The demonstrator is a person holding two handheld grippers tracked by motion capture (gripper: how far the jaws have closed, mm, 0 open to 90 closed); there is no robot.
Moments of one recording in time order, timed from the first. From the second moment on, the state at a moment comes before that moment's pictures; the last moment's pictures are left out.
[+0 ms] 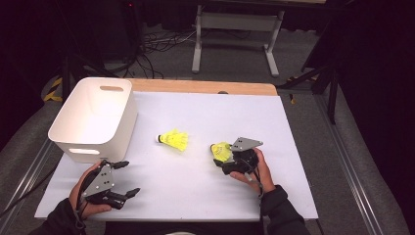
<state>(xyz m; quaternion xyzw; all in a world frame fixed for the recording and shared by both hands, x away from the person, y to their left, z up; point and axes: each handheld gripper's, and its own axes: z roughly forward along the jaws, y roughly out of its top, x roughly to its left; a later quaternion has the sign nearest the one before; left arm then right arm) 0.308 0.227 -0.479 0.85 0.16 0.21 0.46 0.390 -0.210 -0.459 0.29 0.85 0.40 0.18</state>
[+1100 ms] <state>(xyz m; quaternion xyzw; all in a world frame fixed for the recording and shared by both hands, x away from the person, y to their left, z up) 0.306 0.229 -0.477 0.84 0.16 0.22 0.46 0.334 -0.210 -0.456 0.29 0.86 0.37 0.21</state>
